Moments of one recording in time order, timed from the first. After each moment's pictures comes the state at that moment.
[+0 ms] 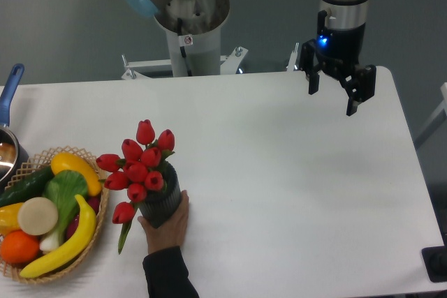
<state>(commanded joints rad) 2.82 -1.63 -1.72 -1.03 1.35 1.68</state>
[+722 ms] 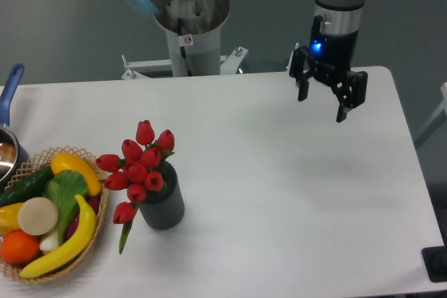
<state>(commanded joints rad) 2.81 -1.65 -1.76 -0.97 1.12 1.37</state>
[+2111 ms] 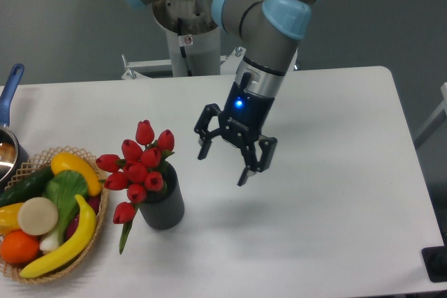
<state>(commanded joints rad) 2.55 -1.74 -1.89 -0.73 0.82 1.16</state>
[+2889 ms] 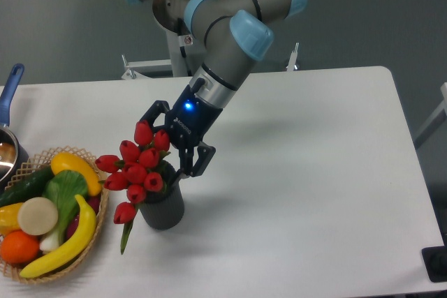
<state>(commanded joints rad) 2.47 -1.77 -1.91 -0.73 0.70 1.15</state>
